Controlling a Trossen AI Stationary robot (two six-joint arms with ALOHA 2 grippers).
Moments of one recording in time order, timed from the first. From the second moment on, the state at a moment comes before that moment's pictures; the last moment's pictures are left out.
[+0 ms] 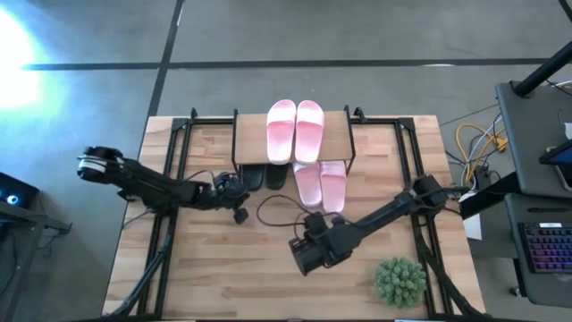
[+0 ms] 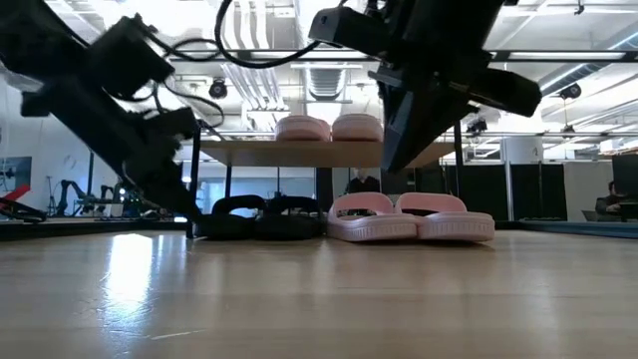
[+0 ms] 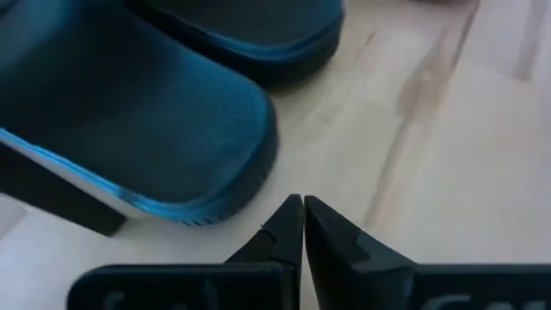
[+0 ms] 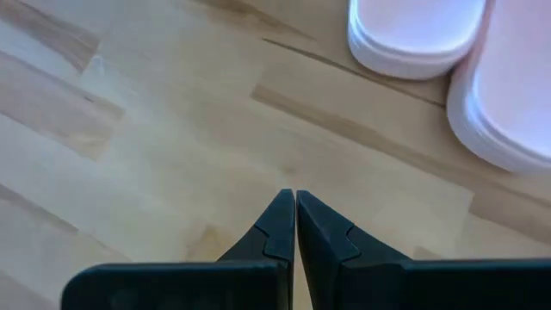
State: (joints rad) left arm -0.11 1.30 0.35 0.16 -0.42 -0.48; right arm 0.46 2.04 1.58 -0.98 0.53 1.57
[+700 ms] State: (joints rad) left arm -0.03 1.38 0.37 0.23 -0.48 -0.44; right arm 0.51 2.04 1.57 -1.07 0.48 1.75
